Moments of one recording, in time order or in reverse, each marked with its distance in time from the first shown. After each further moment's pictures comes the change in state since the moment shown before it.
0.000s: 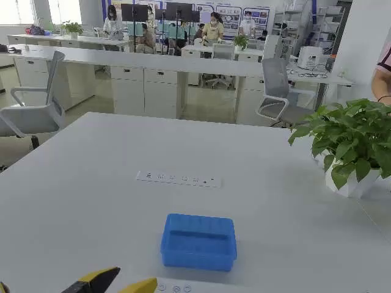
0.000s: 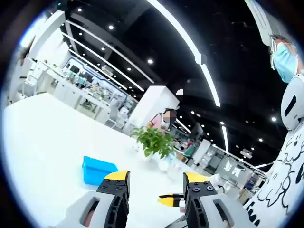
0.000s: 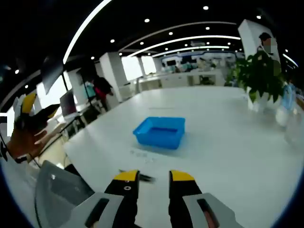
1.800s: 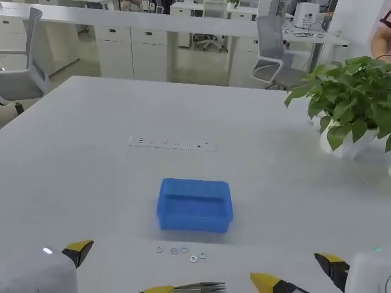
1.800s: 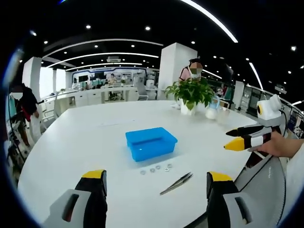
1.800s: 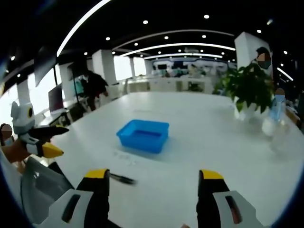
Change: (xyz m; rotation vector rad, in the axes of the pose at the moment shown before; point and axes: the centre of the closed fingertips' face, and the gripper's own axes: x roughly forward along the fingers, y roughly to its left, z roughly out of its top) left arm 0.000 0.072 -0.034 0.315 0.177 0.238; right arm -0.005 -0.020 0.013 -0.066 -0.049 -0.160
